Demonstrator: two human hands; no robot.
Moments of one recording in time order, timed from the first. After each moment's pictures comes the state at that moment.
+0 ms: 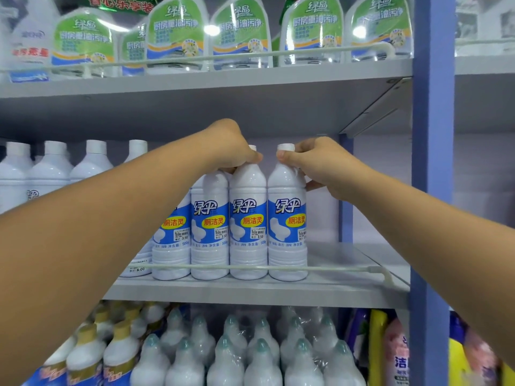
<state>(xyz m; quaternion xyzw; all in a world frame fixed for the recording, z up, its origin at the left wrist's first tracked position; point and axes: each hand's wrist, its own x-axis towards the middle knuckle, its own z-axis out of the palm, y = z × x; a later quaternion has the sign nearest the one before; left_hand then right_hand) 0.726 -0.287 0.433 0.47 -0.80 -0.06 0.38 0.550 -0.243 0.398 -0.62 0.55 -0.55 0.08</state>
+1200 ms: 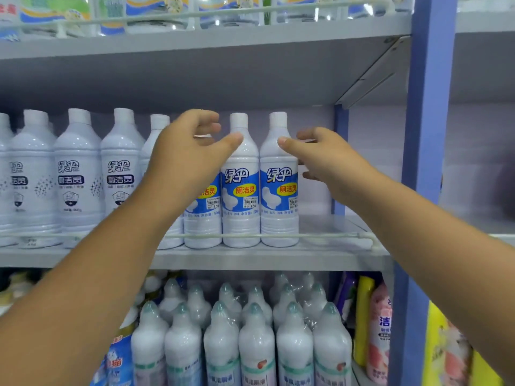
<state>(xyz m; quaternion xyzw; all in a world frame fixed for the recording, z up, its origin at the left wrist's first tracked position) 0.756 -0.246 0.345 0.32 -0.71 -0.13 0.62 0.555 -0.217 0.355 -0.56 0.57 -0.59 0.12</state>
